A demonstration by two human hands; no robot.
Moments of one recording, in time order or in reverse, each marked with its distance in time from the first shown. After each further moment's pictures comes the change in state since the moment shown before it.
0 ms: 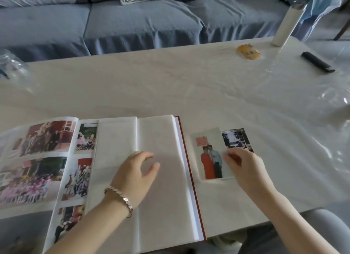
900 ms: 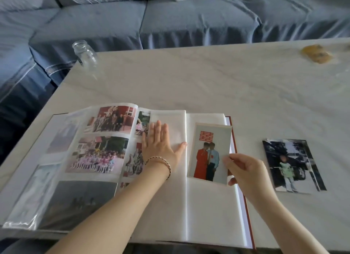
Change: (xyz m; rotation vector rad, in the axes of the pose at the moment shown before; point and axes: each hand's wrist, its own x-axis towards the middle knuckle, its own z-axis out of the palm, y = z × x) left_hand 0.044 -0.063 -0.016 0.664 -0.111 -0.306; right_hand -0.016 -0.078 0.072 0.555 -0.228 0.056
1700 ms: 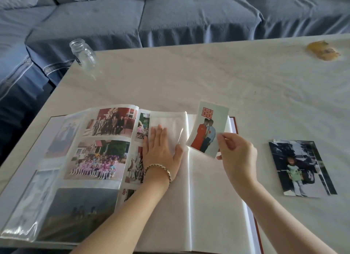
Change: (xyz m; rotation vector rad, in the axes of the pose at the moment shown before) left_hand -0.006 -0.008 0.008 -0.236 0.219 0.046; right_hand 0.044 -0.013 0.041 -0.053 0.286 -0.118
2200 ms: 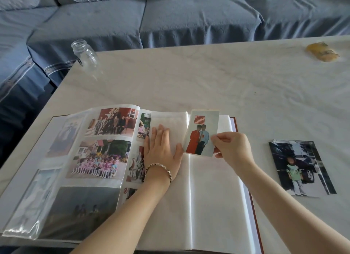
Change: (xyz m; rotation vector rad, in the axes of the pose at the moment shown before) left_hand 0.000 -0.002 0.002 -0.065 0.030 0.011; right_hand 0.022 -0.003 0.002 -0.054 -0.243 0.157
